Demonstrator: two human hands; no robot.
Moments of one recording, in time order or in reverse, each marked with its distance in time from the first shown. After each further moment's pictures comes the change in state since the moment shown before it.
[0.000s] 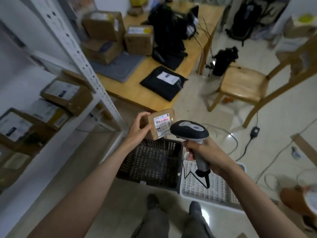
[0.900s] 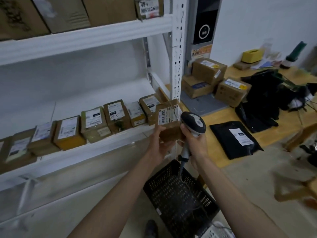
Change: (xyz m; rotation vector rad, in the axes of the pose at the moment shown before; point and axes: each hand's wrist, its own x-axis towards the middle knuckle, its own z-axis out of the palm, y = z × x) left_hand -0.055 0.081 -0.068 -1.109 0.677 -0.036; right_hand 0.104 -0.111 0.170 0.109 -0.284 -0.220
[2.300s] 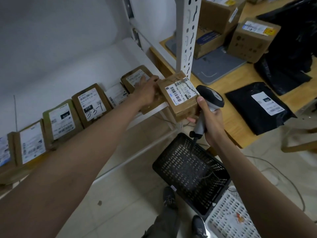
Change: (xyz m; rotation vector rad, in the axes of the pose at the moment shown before) left_hand 0.236 0.112 -0.053 2.148 -0.312 0.292; right_hand 0.128 0.065 0.028 0.095 0.098 0.100
